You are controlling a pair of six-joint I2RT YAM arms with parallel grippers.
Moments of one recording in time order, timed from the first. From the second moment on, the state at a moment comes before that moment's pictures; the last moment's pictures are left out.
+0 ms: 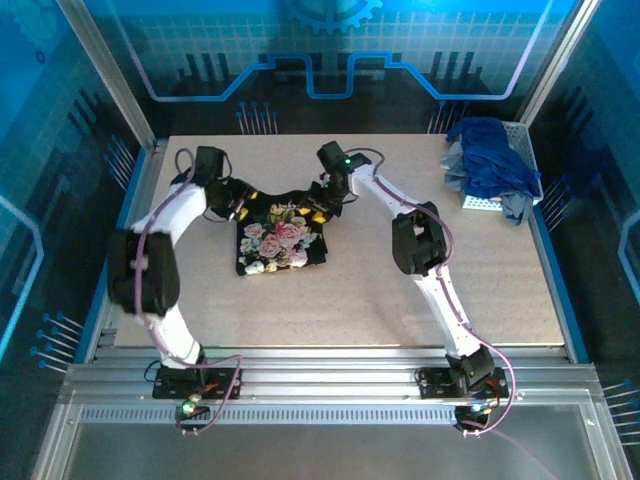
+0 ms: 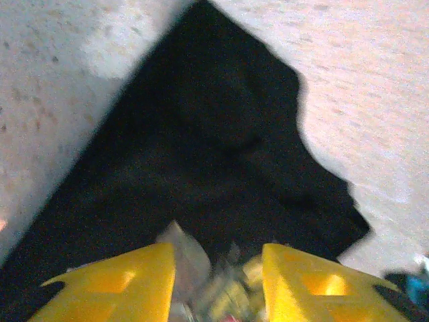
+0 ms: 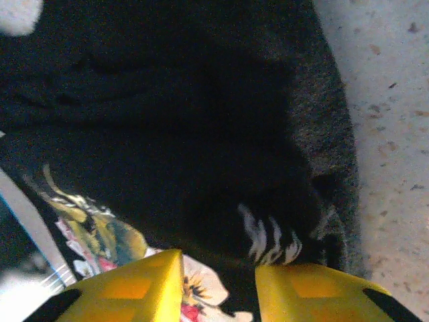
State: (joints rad) left arm -0.05 1.70 1.28 -0.55 0.29 -1.12; right arm 0.50 2.56 2.34 -0.99 -0.49 0.86
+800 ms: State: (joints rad) left arm -0.65 1.55 0.61 0.13 -0.35 -2.09; right arm 0.34 1.44 1.09 -0.35 -0.72 0.95
